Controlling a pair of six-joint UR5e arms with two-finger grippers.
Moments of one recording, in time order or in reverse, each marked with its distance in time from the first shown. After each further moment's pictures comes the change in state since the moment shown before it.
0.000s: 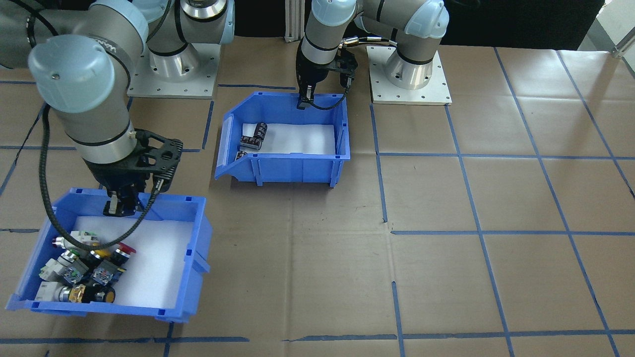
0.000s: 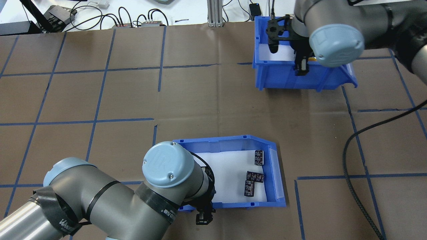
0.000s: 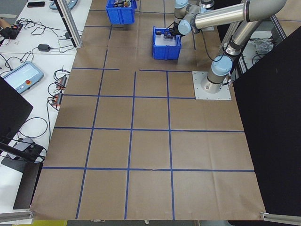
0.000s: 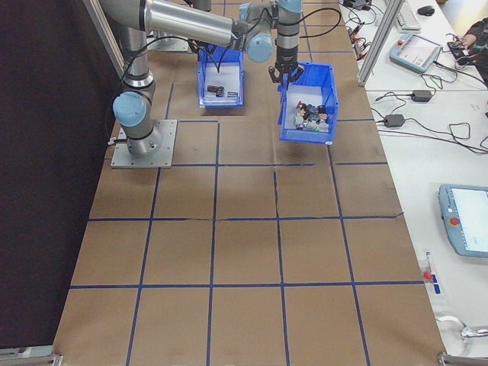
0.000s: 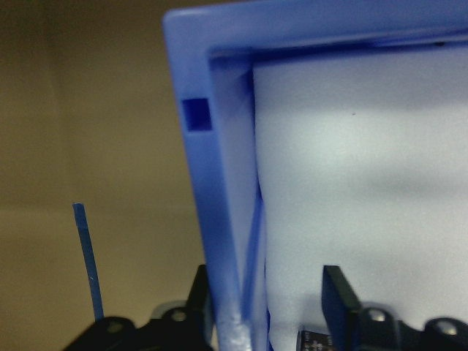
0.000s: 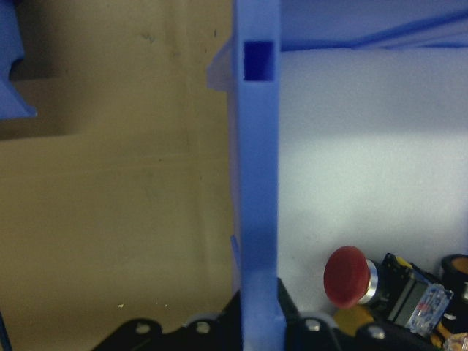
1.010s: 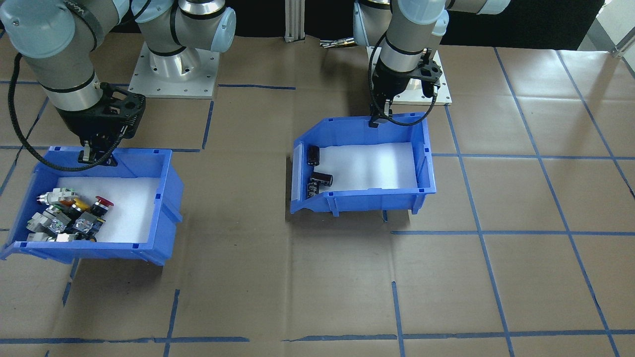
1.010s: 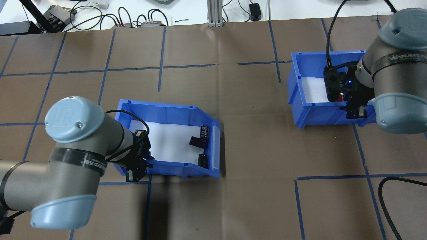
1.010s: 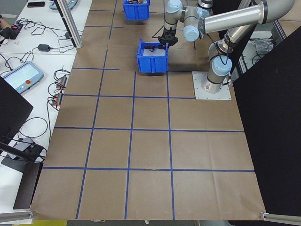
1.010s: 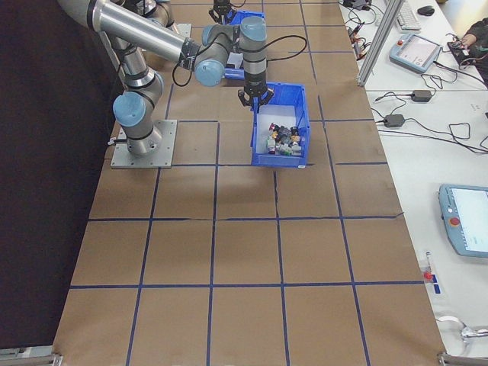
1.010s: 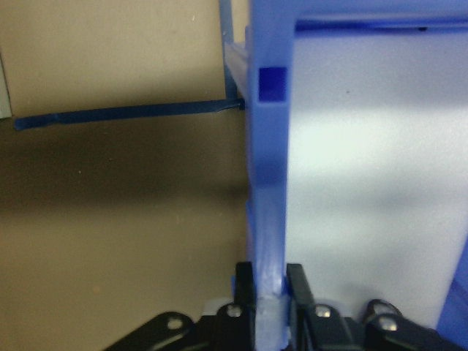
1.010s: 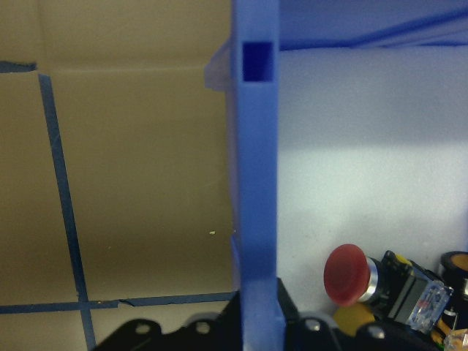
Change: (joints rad) left arm 0.466 0.147 0.039 -0.160 0.125 0.478; right arm -0.168 -0.253 0.344 -0.113 0.025 -0.208
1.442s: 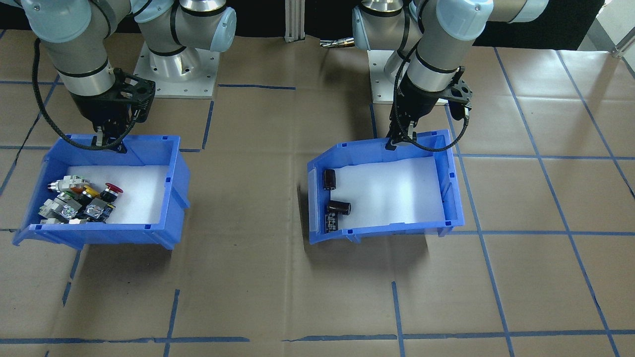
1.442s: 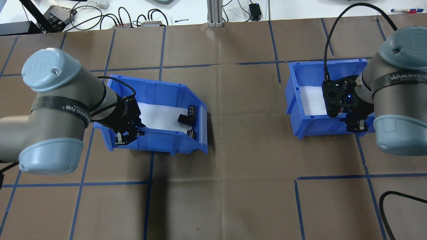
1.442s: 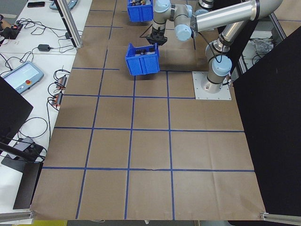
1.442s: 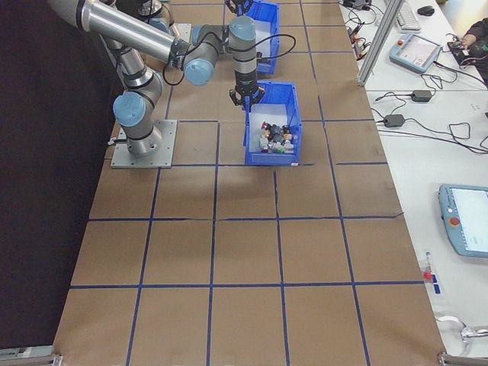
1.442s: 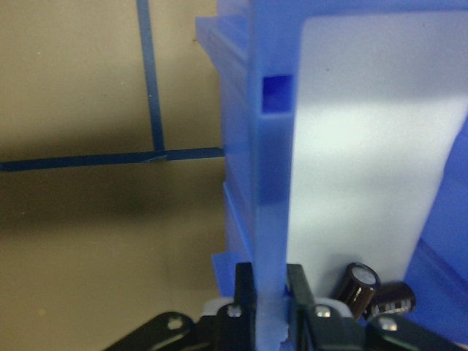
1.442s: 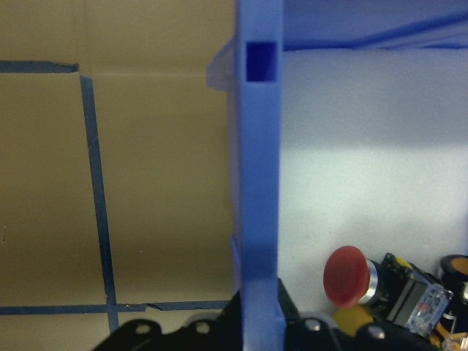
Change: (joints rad) left arm 0.063 -0.168 0.205 -0.004 -0.068 0.052; right arm 0.006 -0.097 0.099 -0.003 -0.001 -0.016
